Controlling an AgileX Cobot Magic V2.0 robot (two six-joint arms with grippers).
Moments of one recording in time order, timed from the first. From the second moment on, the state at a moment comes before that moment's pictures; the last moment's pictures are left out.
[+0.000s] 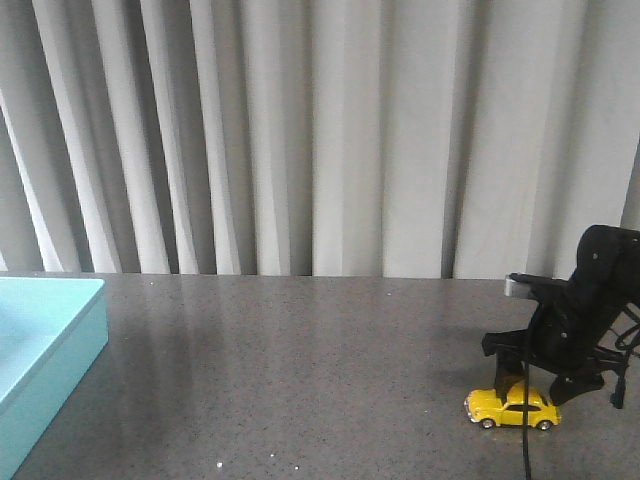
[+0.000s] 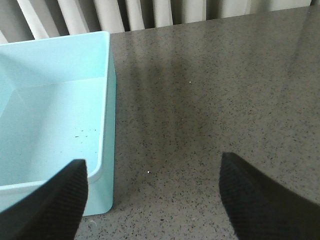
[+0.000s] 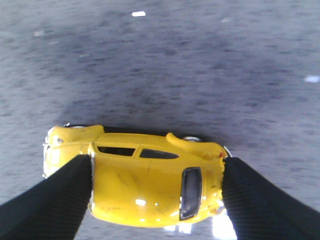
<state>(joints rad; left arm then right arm) -0.09 0.73 -0.68 0.05 0.48 -0.04 -0.06 2.20 -1.99 0.15 1.24 -0.03</state>
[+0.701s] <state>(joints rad) -0.09 0.73 -0.68 0.05 0.48 -0.04 -0.23 2.22 -2.00 0.15 1.24 -0.13</state>
